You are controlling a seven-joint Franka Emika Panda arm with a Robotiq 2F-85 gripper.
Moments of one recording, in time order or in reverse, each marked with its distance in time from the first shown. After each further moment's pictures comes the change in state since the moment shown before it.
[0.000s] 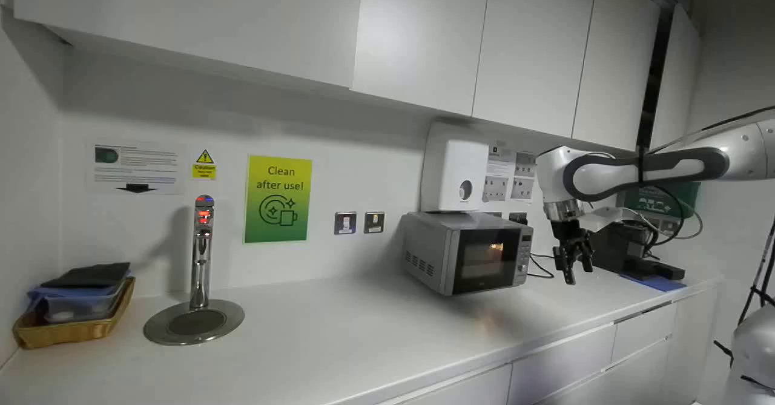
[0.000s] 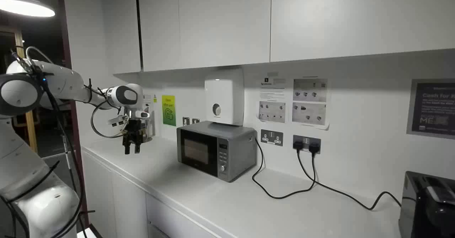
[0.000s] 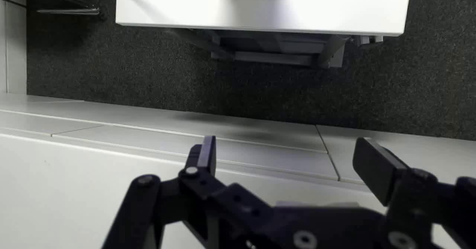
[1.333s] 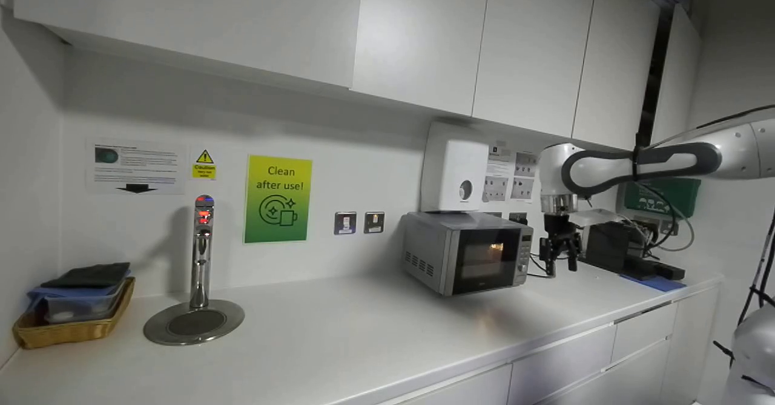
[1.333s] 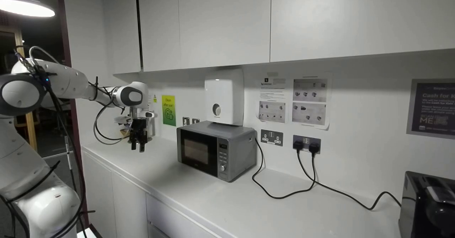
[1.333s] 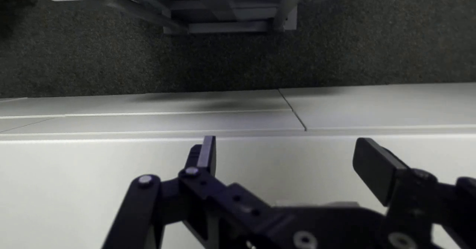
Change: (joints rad) arm 0.008 0.015 -0.069 0.000 0.100 0.153 0.041
